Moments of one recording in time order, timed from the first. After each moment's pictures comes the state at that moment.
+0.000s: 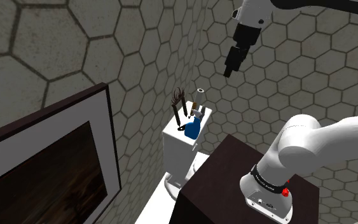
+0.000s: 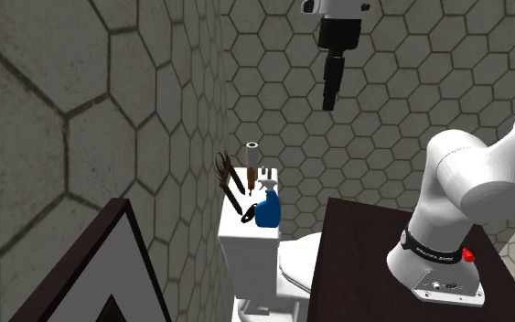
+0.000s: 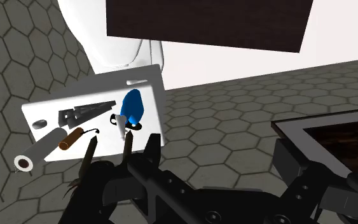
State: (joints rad) arm 0.02 -0.80 -0.04 -2.33 -0.02 1.54 -0.07
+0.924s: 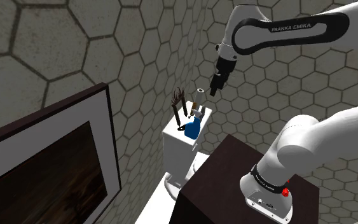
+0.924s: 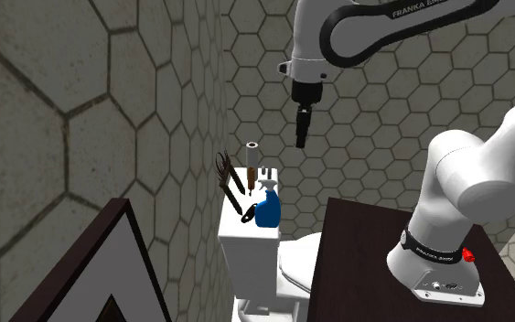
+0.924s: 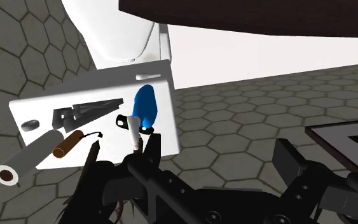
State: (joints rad) arm -0.02 -0.61 -0.18 -2.54 -0.10 1.94 -0.21
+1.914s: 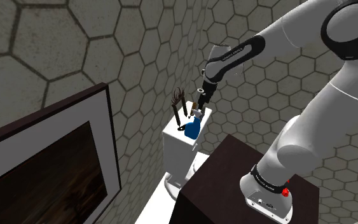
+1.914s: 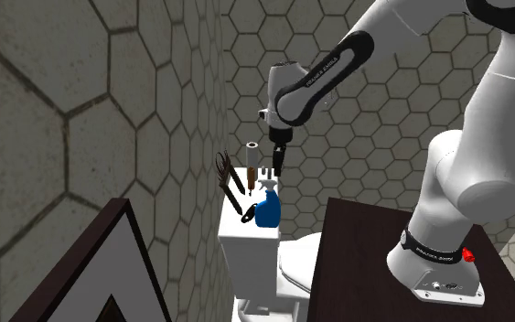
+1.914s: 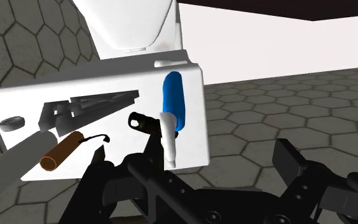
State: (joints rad) arm -0.02 -0.07 -0.34 -2.49 -0.03 2.42 -0.44
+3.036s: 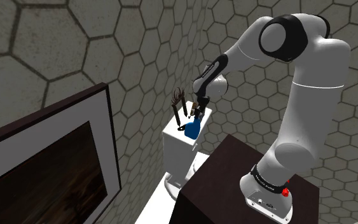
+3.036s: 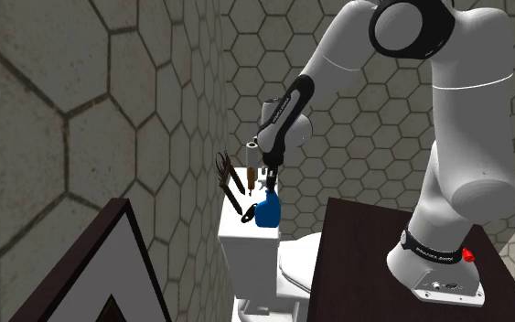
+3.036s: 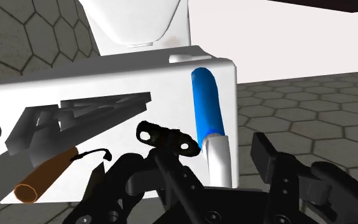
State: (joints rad) arm -0.09 0.33 -0.30 -2.36 0.22 2.66 -0.69
